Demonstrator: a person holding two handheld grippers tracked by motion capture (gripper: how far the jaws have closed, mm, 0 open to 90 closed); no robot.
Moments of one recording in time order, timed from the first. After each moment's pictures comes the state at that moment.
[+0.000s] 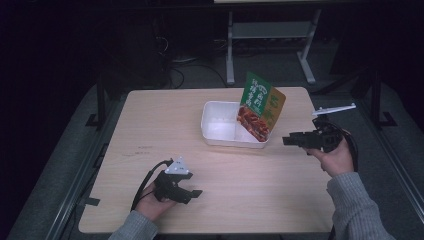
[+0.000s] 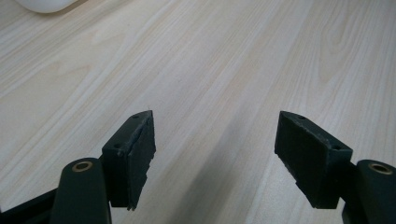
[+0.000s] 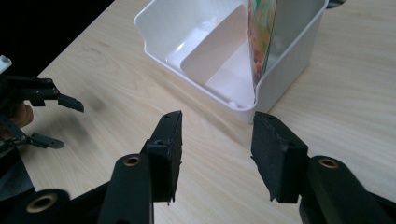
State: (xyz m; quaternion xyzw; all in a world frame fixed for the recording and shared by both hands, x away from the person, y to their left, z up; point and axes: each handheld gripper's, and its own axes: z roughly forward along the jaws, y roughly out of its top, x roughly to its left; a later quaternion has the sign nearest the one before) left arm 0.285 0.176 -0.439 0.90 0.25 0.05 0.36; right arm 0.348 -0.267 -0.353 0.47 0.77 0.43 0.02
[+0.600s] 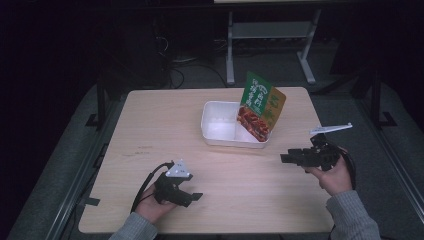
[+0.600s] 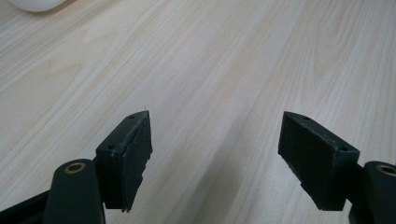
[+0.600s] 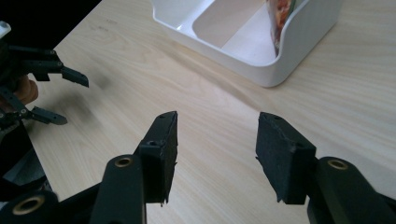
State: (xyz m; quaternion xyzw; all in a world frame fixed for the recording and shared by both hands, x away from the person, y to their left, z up) left arm 0.279 0.175 -0.441 0.90 0.24 0.06 0.36; right arm 0.320 -0.264 -0.388 0.46 0.78 0.43 -0.01
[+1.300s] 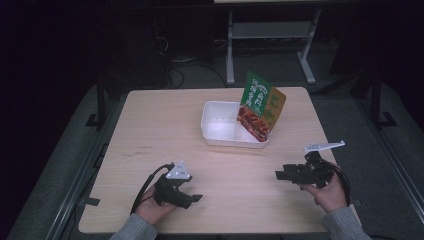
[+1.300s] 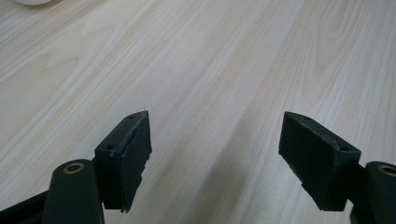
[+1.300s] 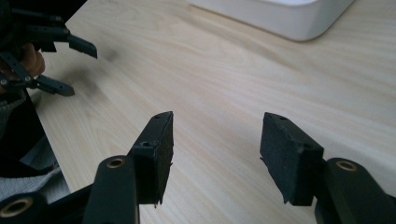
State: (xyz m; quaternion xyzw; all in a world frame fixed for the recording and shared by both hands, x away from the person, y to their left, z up) left arm 0.276 0.174 -0.444 0.90 0.24 0.06 0.35; right arm 0.293 -0.252 -0.423 0.45 0.78 0.43 -0.03
